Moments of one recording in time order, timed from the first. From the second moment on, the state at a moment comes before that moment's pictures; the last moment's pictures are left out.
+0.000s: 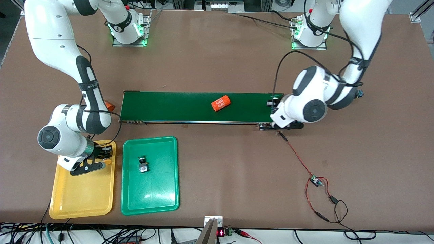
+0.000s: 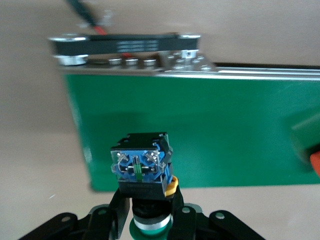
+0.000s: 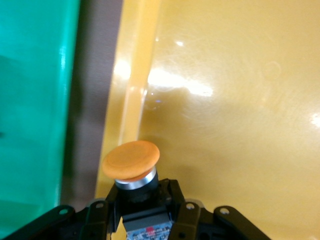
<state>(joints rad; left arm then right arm) -0.02 0.50 -0.44 -1.80 -0.11 1.88 -0.44 0.14 0.78 -0.16 -1.50 0.11 2.29 -0.31</state>
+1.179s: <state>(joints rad) 0.06 0.39 -0.32 -1.59 0.03 1.57 -0.34 0.08 0.80 -0.14 -1.49 0.11 2.30 -0.39</state>
